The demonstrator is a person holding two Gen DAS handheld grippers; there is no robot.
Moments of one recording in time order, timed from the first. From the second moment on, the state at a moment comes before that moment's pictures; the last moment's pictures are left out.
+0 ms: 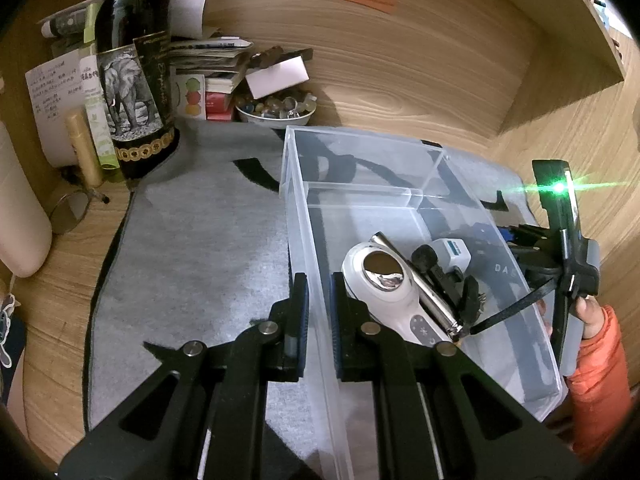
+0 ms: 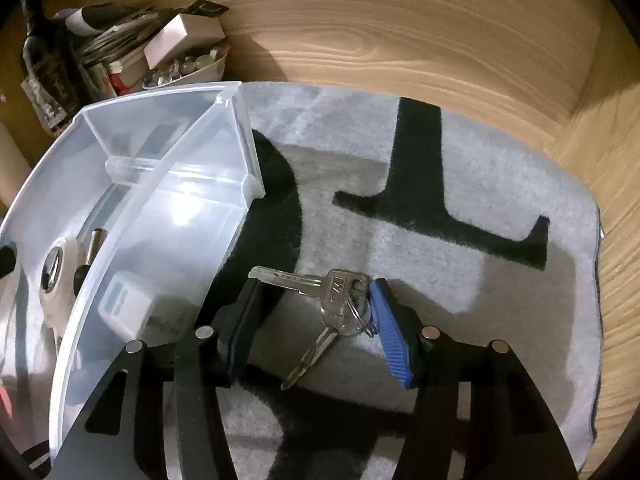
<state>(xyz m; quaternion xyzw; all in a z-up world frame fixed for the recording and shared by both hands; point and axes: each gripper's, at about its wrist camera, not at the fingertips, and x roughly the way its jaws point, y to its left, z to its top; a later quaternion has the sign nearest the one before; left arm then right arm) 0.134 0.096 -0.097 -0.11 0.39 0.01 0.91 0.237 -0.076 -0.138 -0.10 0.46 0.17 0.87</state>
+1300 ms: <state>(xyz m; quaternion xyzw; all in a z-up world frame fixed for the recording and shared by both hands) 0.132 0.100 -0.097 -0.12 0.39 0.00 0.91 0.194 -0.083 -0.071 -0.11 0.38 0.18 0.90</state>
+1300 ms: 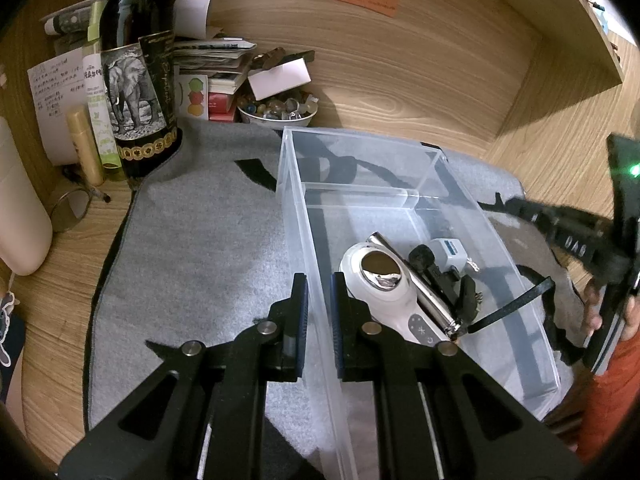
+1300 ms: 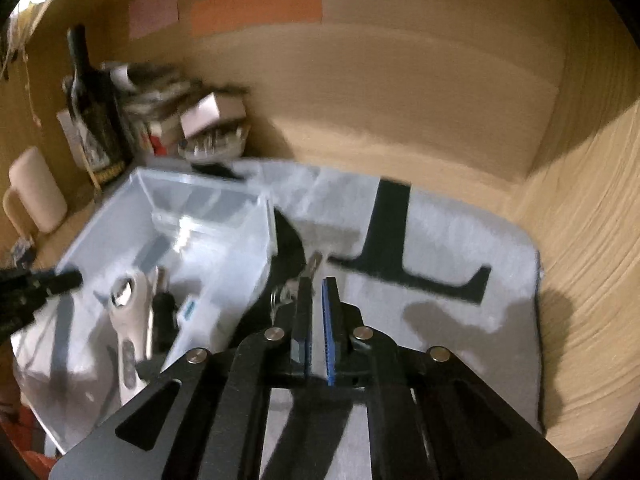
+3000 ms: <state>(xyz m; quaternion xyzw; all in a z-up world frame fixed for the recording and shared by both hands) 0.134 0.100 -0.097 -0.11 0.39 0.01 0.91 0.154 -0.051 0.004 -0.10 0.25 0.23 0.93</state>
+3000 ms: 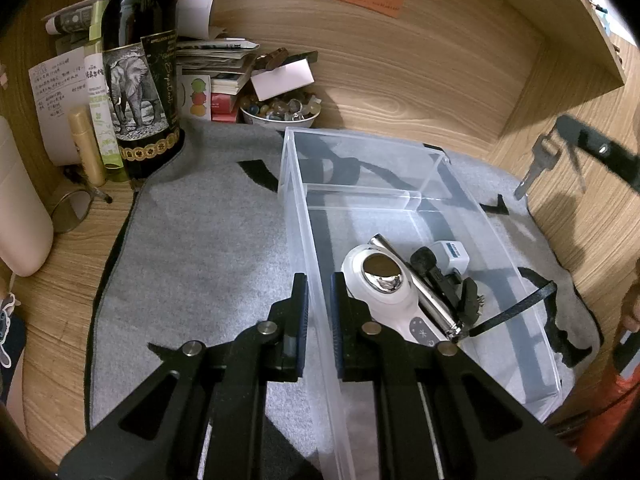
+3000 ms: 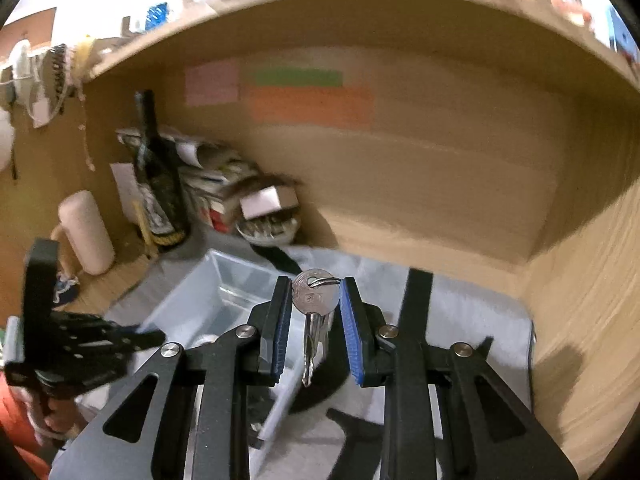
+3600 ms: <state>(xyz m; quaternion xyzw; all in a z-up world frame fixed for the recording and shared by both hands) 0.133 0.100 -0.098 -0.11 0.39 0.01 0.91 0.142 -0.007 -0.029 -0.12 0.29 0.30 0.90</state>
